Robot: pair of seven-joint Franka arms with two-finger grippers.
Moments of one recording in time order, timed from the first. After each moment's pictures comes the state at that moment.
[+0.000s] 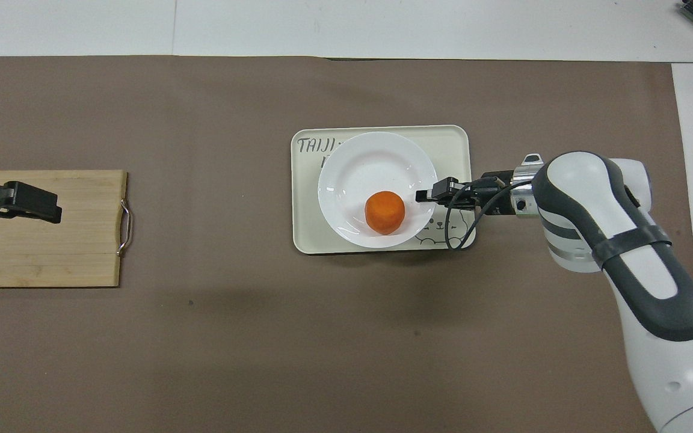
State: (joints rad) left arm -0.06 -0.02 0.00 -1.61 -0.02 1.52 -0.01; right arm 0.27 0.35 -0.17 -1.95 1.22 2.09 -0.47
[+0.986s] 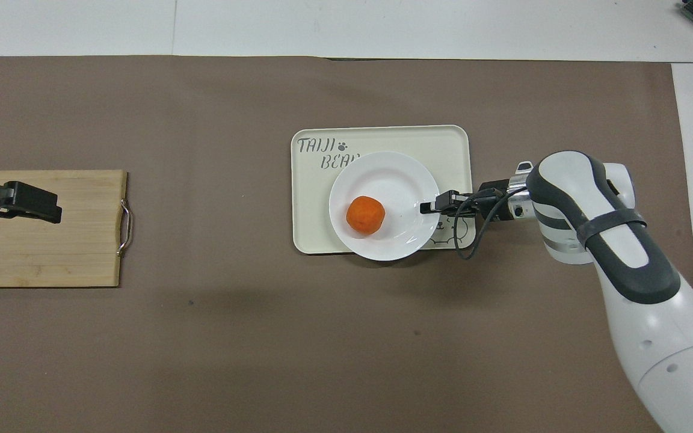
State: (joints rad) left arm -0.06 -0.02 0.00 -1.61 -0.02 1.52 -0.01; right arm 0.23 0.45 -0.17 -1.95 1.21 2.03 -0.62
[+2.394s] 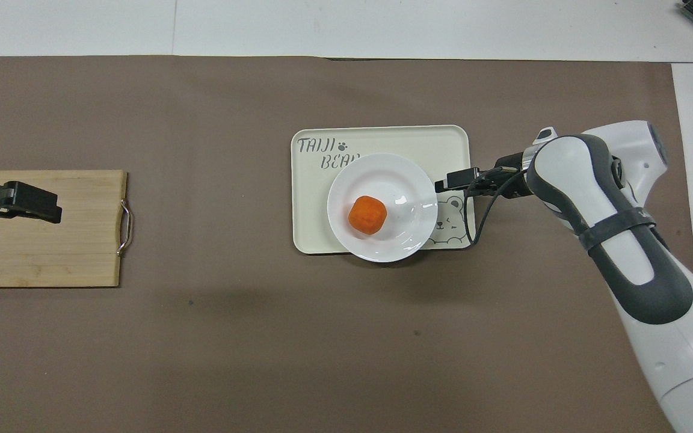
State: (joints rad) left arm -0.06 -0.02 0.00 -1.61 -0.02 1.52 -0.01; right arm 0.24 0.27 -0.21 -1.79 0.37 2.10 -0.12
